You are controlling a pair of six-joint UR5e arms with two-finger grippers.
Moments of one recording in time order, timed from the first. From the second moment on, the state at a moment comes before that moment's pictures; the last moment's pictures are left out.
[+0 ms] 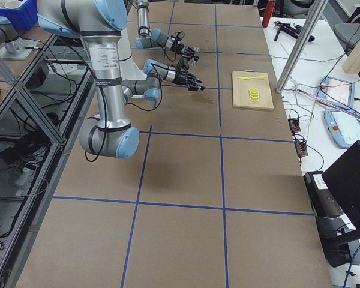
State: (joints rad) left arm -0.17 -1.96 -1.56 -2.75 -0.66 -0.76; right arm 0.25 -1.31 1.91 -0.97 0.71 0.96
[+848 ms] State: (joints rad) left arm -0.19 -2.12 -1.45 -2.75 -0.81 -0.69; right arm 0.25 -1.17 1.97 -1.19 0.73 0.91
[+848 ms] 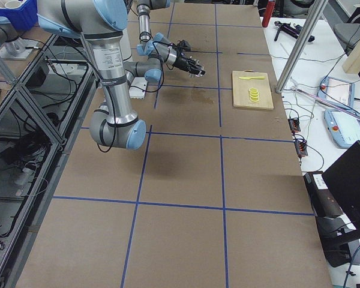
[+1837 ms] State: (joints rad) left arm -0.18 -2.14 -1.41 -2.82 -0.73 -0.64; right arm 0.28 -1.12 2.02 -1.31 0.78 0.86
